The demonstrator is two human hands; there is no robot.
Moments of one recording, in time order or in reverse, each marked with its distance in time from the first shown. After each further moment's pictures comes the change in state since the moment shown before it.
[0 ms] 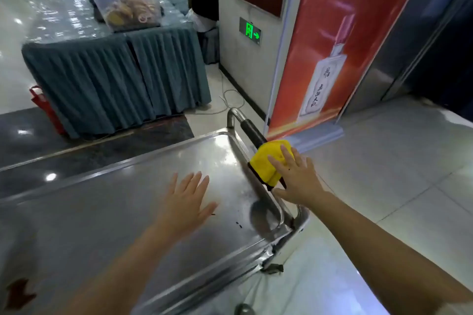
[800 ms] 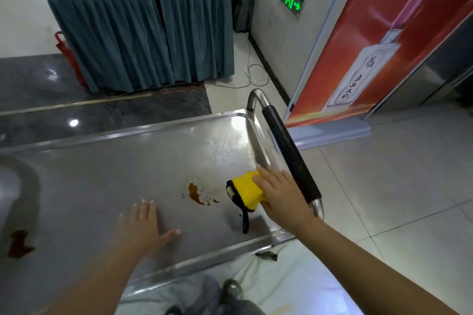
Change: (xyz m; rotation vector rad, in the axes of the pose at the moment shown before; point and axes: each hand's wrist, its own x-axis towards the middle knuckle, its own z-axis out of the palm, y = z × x) left_hand -0.040 -0.063 0.120 -0.160 -0.459 -0.570; right_hand 0.006 -0.057 0.023 0.241 0.134 -0.360
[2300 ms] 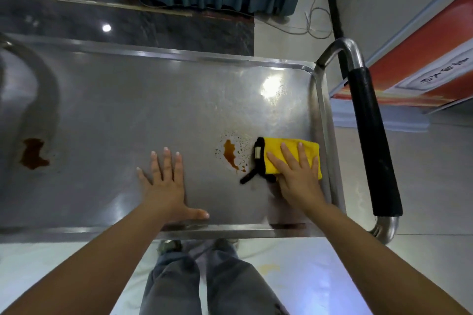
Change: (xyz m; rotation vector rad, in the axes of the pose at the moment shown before) left_hand 0.014 -0.002 0.041 -0.237 -0.170 -0.015; right_hand 0.050 0.004 0.121 0.001 -0.346 0.096
